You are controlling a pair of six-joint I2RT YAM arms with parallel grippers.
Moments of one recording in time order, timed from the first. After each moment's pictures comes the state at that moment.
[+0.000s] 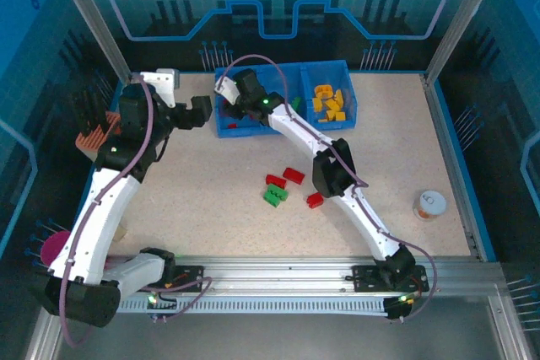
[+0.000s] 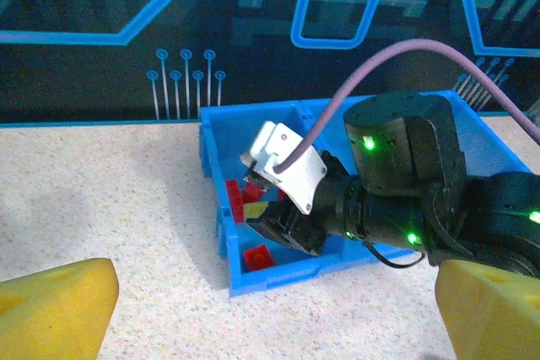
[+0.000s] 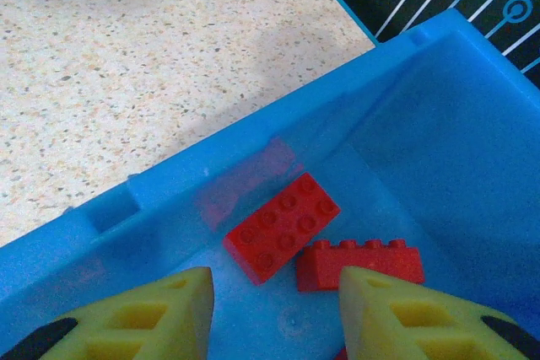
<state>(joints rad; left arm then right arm) -0.15 1.09 1.22 -0.51 0.05 -0.17 0.67 2.68 2.61 -0.55 -0.04 -0.38</state>
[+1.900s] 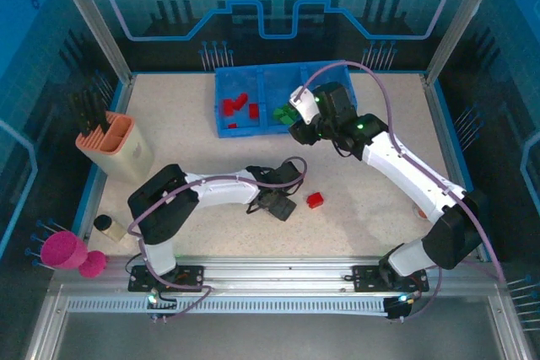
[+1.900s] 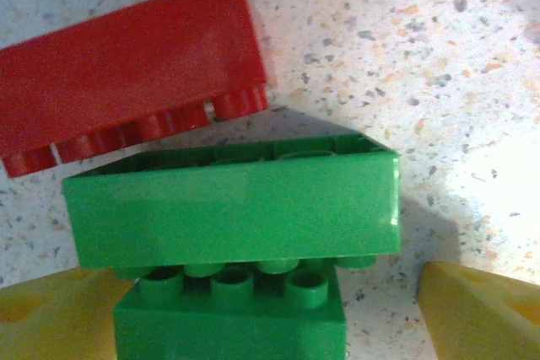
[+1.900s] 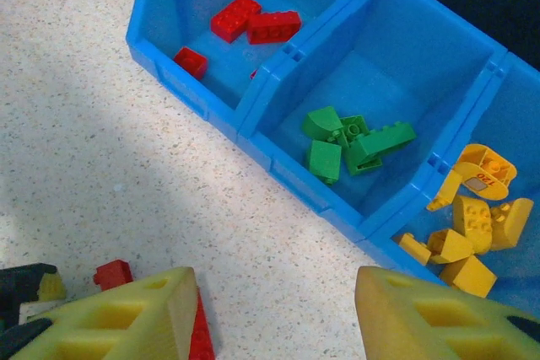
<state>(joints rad) -0.91 1.82 1.09 -0.57 -0.17 -0.33 0.58 1.46 1.36 -0.59 0.01 -0.23</state>
